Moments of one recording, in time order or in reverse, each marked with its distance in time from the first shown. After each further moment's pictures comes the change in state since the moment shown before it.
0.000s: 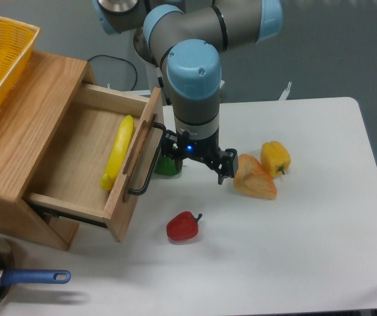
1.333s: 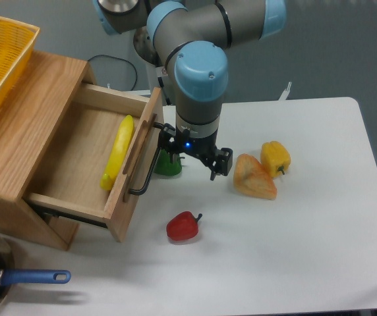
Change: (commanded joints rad) arm 0.032 0.006 -0.005 -0.106 -0.124 0.031
